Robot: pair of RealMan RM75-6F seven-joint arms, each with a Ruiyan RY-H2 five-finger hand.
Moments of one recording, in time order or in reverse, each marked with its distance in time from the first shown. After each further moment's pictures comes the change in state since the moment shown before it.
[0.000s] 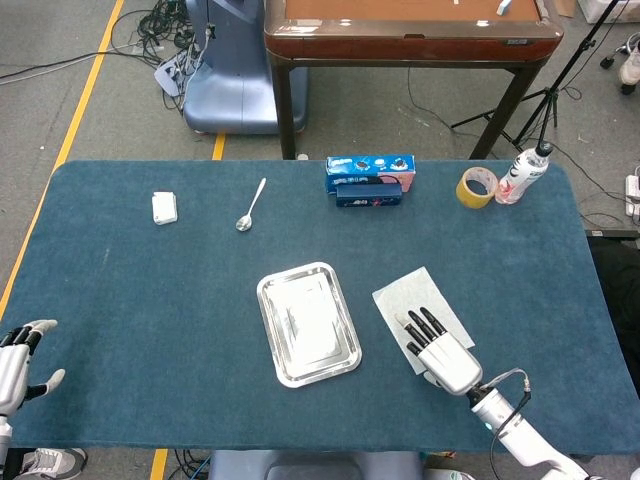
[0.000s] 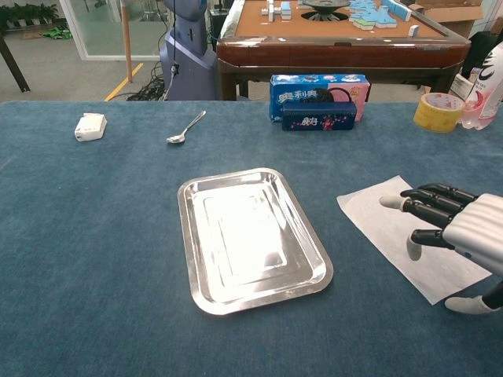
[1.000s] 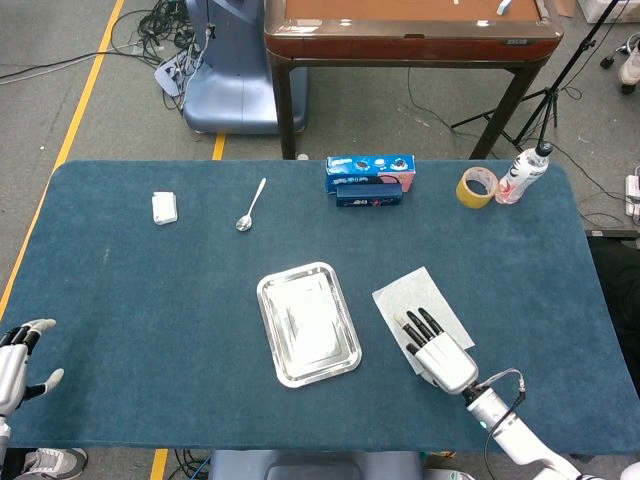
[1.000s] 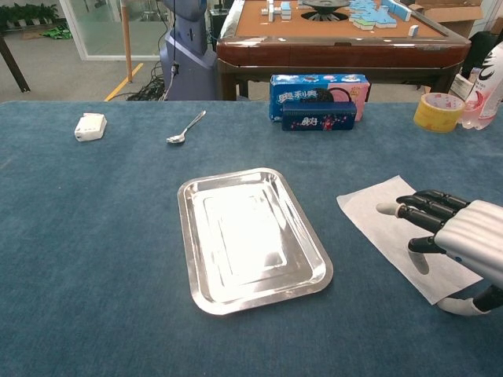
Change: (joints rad) left arm 0.001 0.004 0.000 -0.002 0.001 0.001 -0.006; right arm 0.005 -0.030 -0.003 0.021 0.029 -0.015 -0.002
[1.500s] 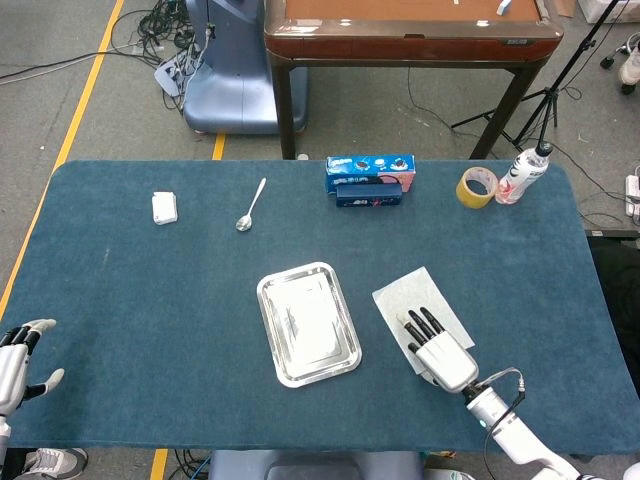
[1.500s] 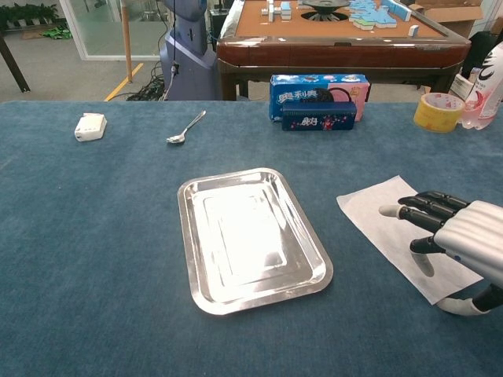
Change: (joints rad) left arm -0.001 0.000 0.000 0.001 -0.002 -0.002 0.000; right arm 0.002 0.011 0.006 -0.036 0.033 -0.036 -0.028
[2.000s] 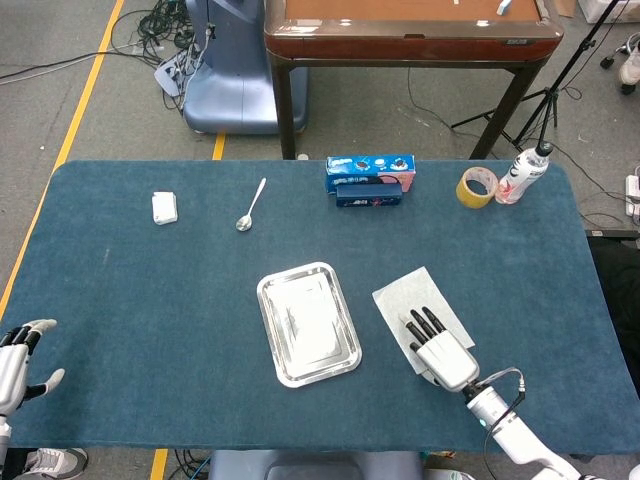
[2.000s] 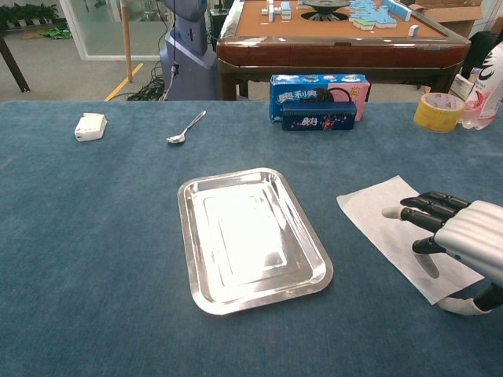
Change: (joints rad) left arm 0.000 -0.001 0.001 -0.001 0.001 0.002 0.005; right arm 0.003 0.022 0.008 -0.047 0.032 -0.035 -0.044
